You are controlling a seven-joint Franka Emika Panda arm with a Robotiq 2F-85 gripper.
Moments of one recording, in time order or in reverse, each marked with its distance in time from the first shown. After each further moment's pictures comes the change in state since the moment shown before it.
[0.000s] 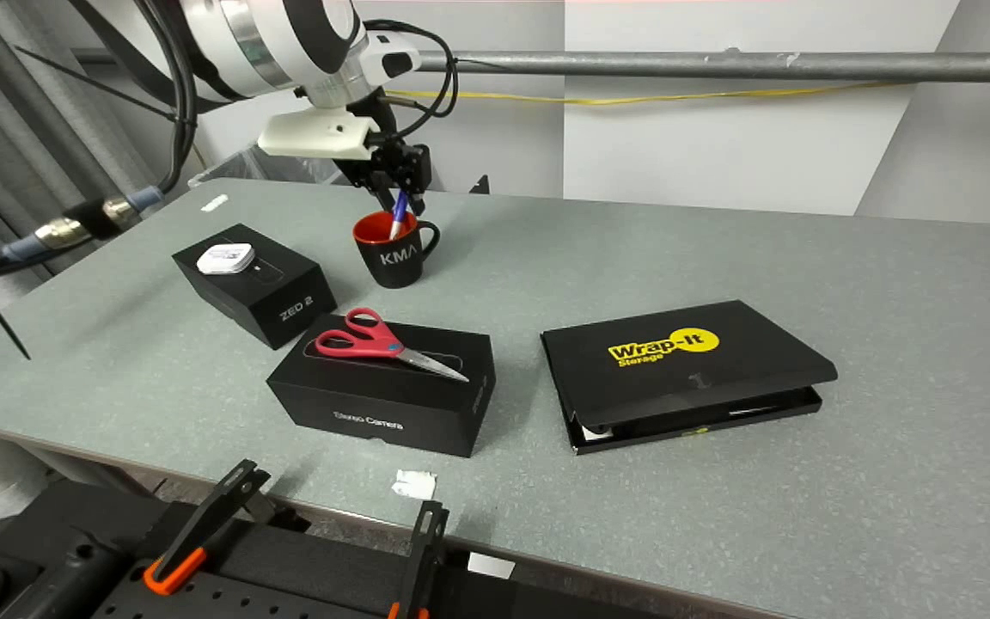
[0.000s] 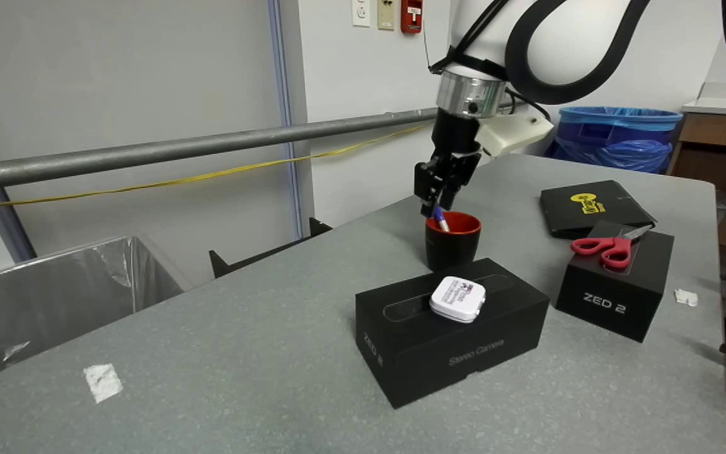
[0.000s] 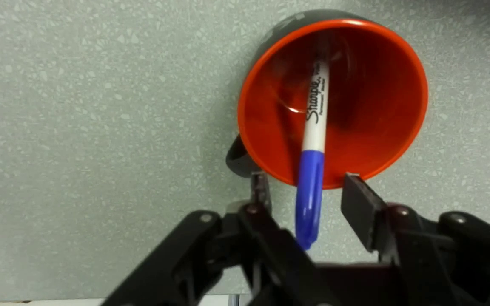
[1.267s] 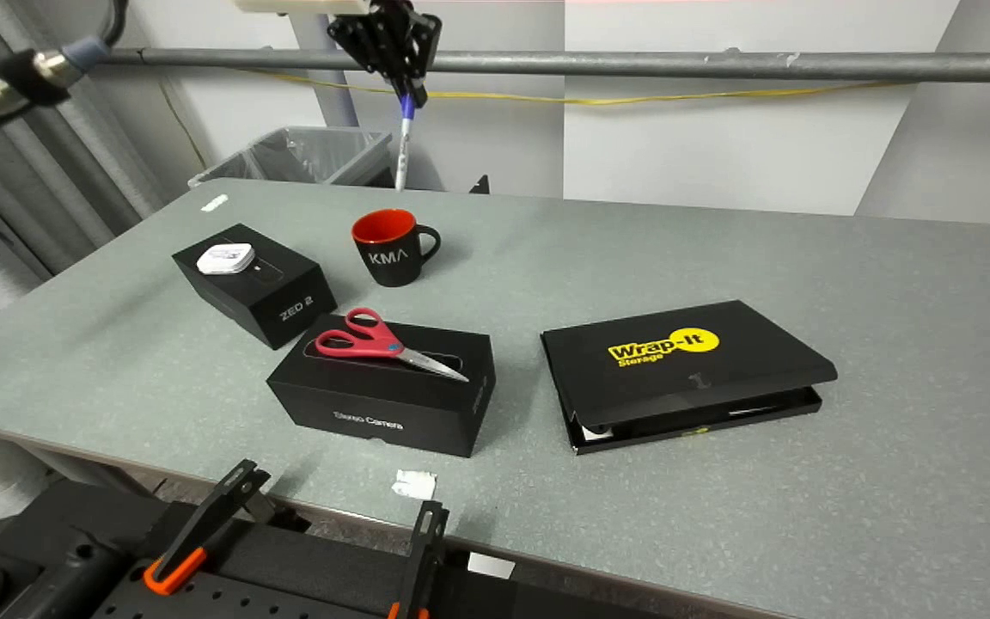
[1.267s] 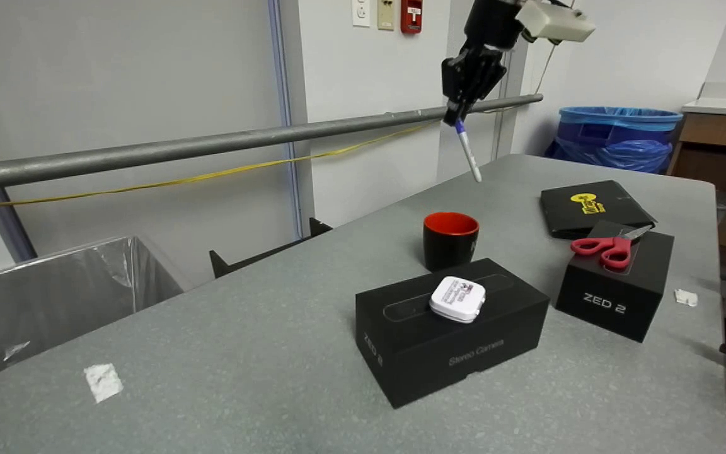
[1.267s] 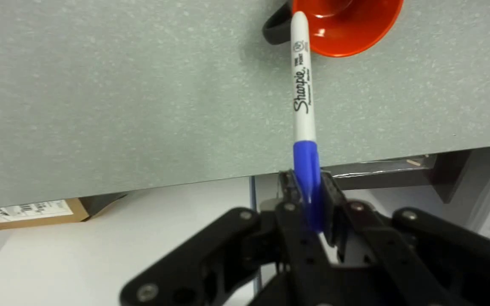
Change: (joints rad) arm -0.065 -0.340 -0.021 -0.106 0.004 -0.080 -0.059
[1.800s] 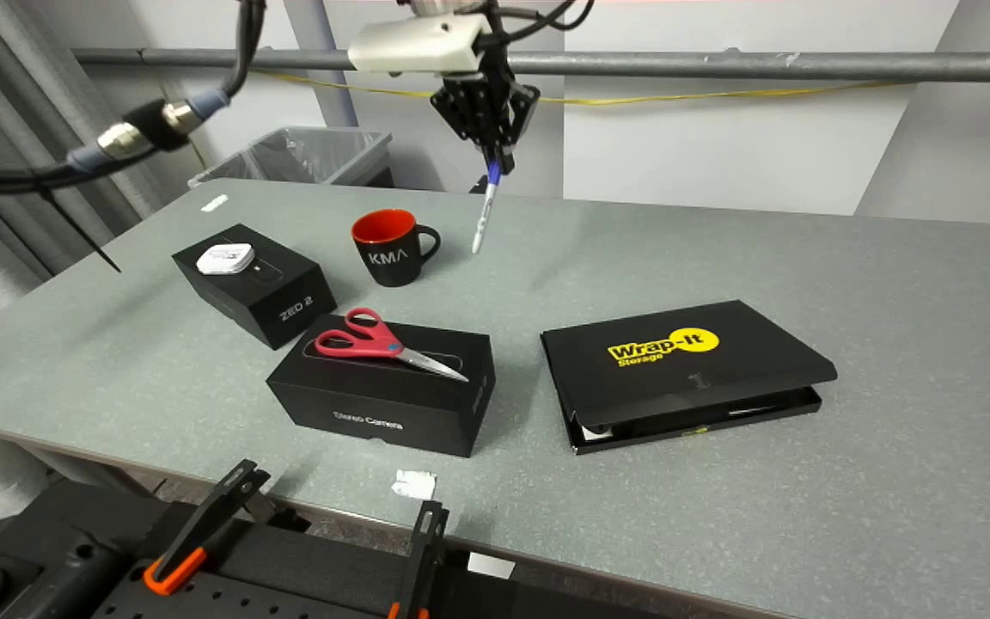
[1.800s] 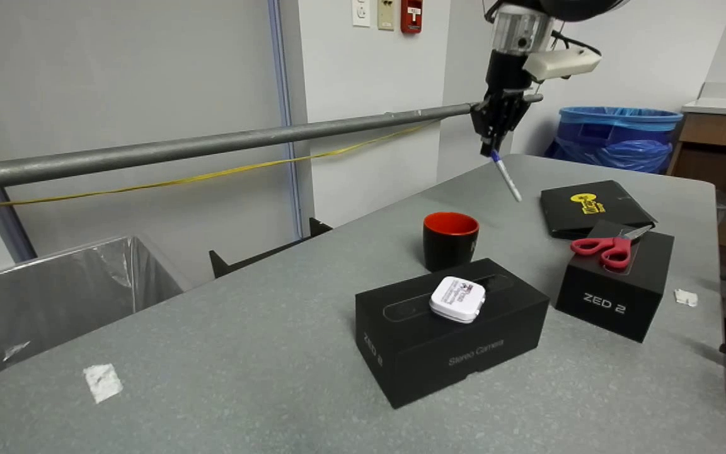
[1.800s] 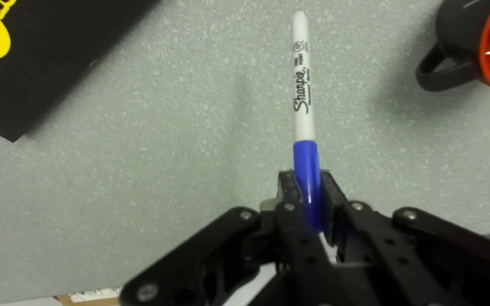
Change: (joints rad) arm -0.161 0.157 0.001 0.082 0.003 -0.127 -0.048
